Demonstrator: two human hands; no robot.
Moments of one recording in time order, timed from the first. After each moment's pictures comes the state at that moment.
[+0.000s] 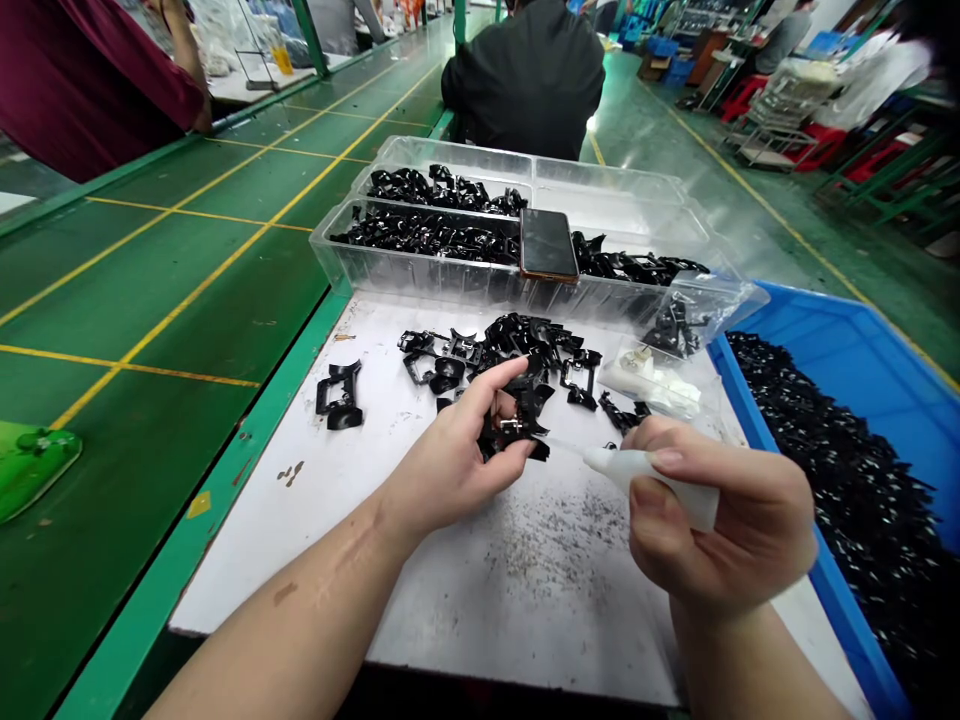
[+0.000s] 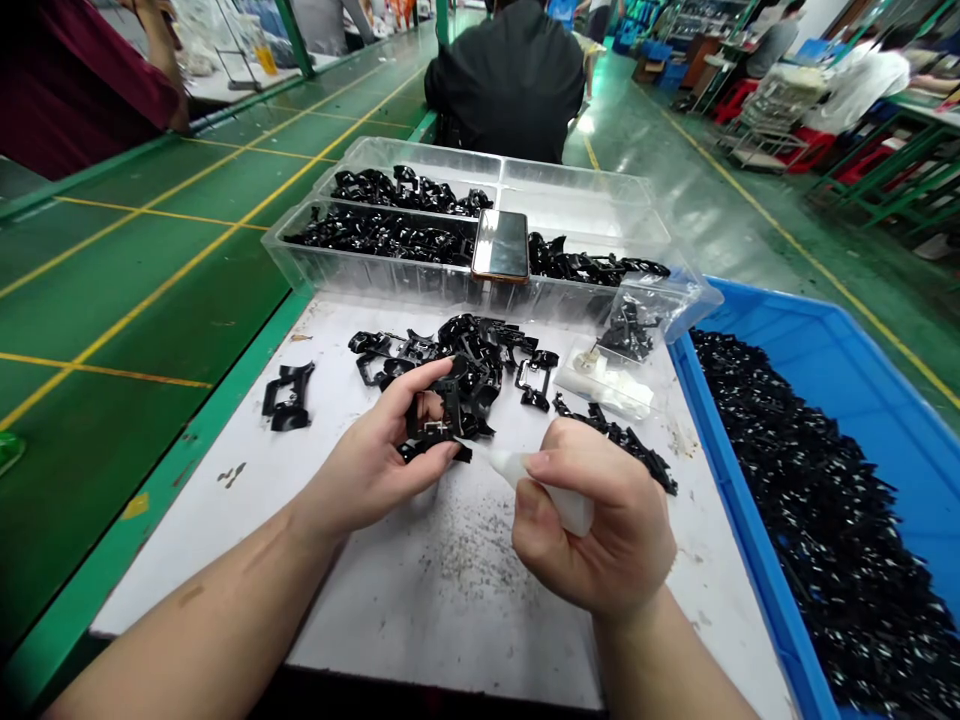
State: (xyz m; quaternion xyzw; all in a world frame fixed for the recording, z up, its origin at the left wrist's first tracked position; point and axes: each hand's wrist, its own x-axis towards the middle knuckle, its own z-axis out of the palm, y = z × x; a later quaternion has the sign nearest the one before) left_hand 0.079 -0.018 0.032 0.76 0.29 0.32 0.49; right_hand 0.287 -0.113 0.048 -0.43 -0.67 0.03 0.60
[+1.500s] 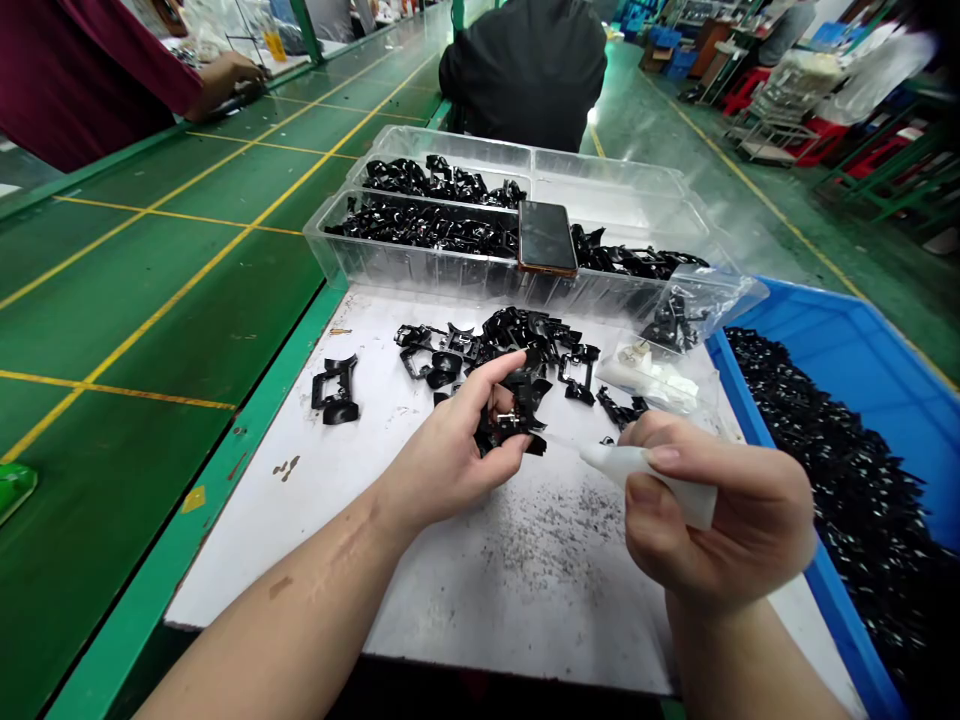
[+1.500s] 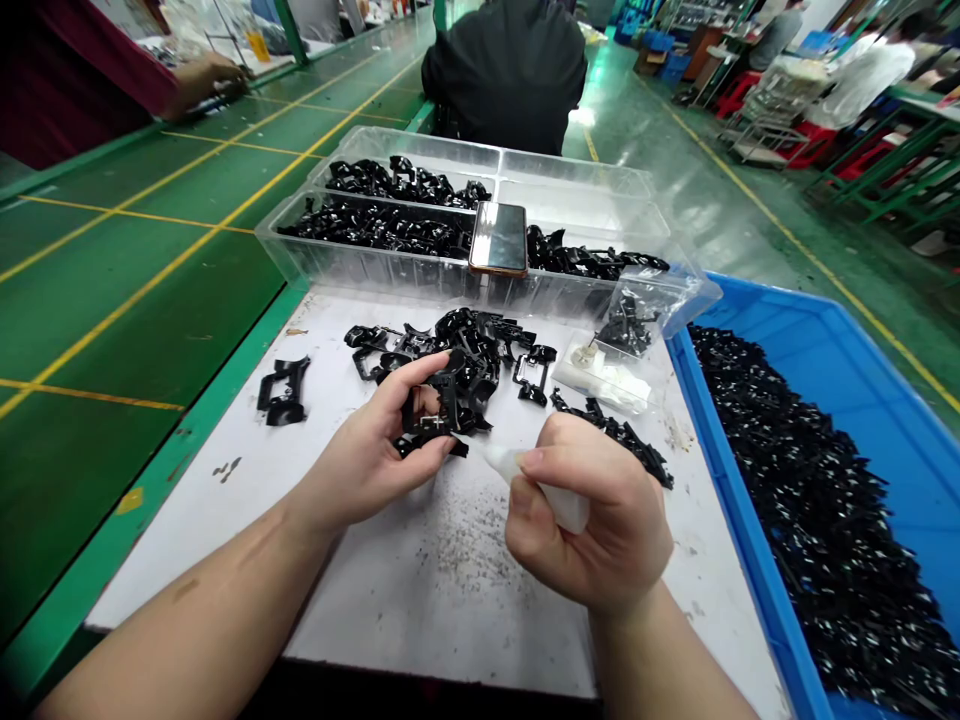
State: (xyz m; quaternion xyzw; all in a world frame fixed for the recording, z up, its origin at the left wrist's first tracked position) left_hand 0.078 -0.018 0.033 0.77 0.29 0.32 0.47; right_hand 0.287 -0.113 0.055 -0.40 -0.69 0.04 0.60
